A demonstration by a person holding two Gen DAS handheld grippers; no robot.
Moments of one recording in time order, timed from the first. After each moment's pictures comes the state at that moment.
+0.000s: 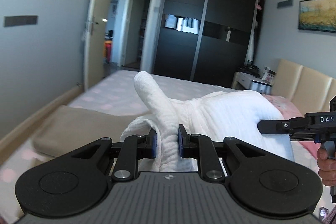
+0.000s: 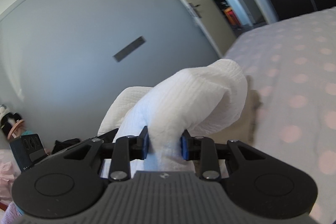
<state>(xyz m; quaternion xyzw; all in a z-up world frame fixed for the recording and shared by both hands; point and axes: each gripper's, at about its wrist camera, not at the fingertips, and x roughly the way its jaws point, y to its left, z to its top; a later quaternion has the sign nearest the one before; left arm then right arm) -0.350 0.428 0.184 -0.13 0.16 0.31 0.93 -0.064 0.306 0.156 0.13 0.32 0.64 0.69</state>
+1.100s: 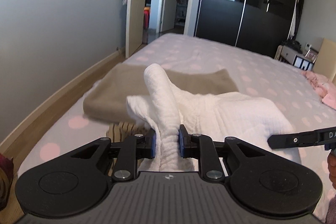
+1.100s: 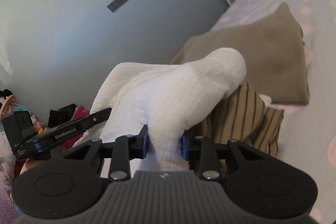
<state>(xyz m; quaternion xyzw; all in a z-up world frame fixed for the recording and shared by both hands) -0.425 0.557 0.087 -0.17 0.27 0.38 0.87 -0.103 0.476 0.018 0.07 0.43 0.64 0.63</state>
